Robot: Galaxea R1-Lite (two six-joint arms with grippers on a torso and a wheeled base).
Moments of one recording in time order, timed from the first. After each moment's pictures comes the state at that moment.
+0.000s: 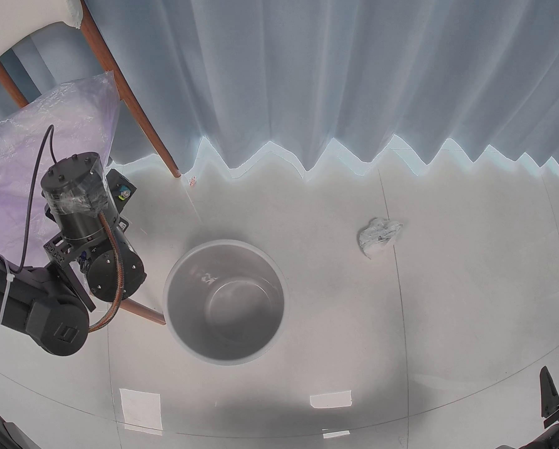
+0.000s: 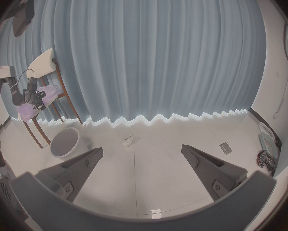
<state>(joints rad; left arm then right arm) -0.51 1.72 -0.75 -1.08 1.26 1.04 0.00 0.02 -0.02 0.00 -0.01 0.00</state>
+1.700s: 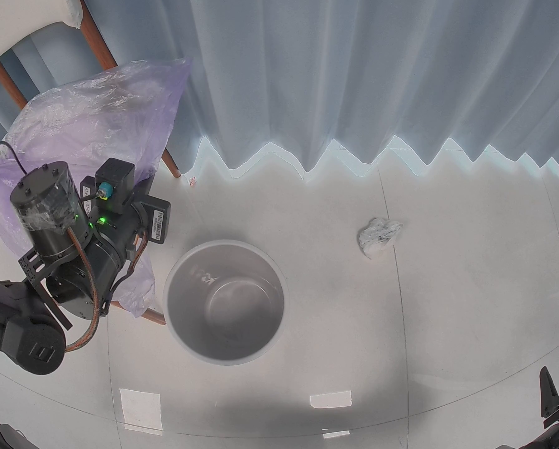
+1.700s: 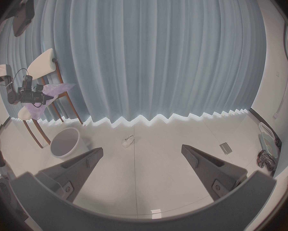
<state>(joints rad) -0.52 1.62 -0.65 -1.09 0.48 0.40 0.00 0.02 -0.02 0.00 -0.01 0.00</state>
